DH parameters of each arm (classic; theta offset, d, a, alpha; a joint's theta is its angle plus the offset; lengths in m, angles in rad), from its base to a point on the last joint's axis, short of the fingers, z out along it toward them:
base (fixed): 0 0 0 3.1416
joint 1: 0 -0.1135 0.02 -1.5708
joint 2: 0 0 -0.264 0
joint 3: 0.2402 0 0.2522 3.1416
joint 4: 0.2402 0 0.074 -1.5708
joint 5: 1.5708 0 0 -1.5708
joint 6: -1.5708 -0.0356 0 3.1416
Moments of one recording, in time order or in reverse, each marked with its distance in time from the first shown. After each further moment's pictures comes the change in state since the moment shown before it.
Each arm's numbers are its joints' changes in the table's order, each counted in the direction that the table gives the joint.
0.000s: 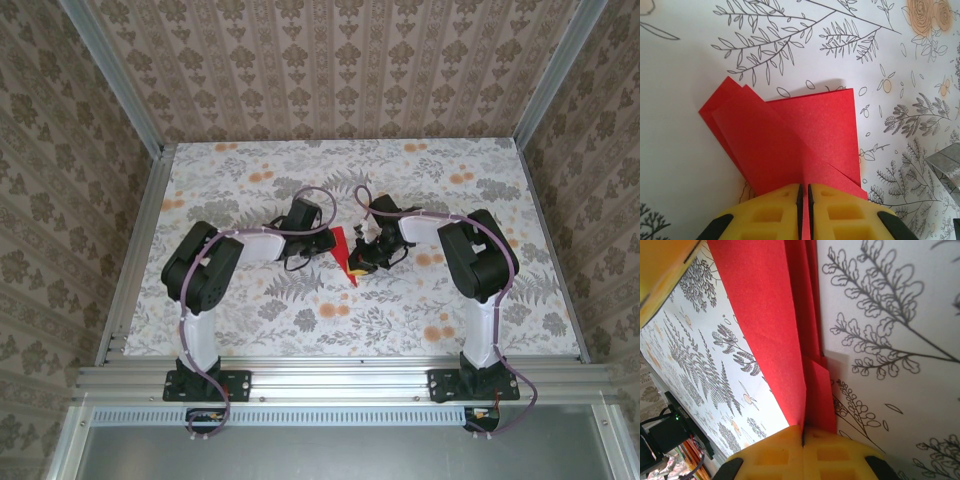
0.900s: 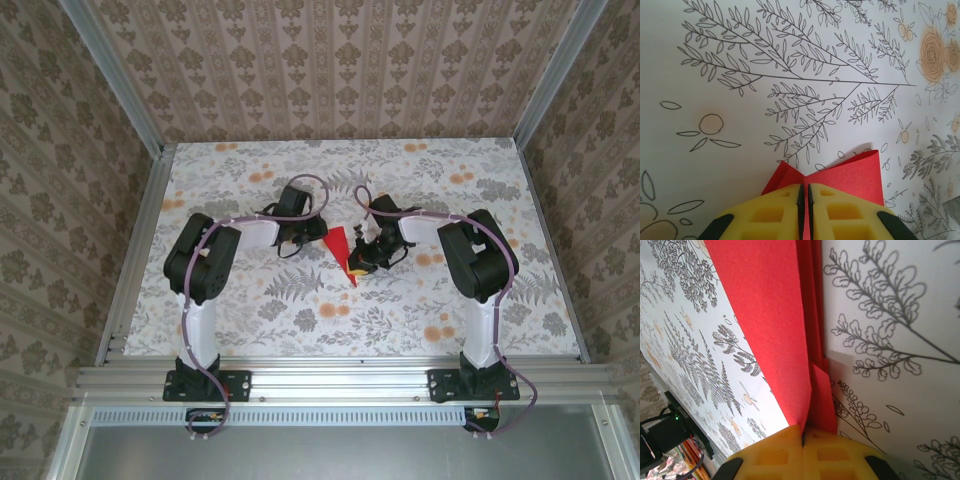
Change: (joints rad) left arm -0.099 -0.071 0.108 0.055 0.062 -0.109; right arm -0.001 -0.001 0.000 -0.001 0.000 0.003
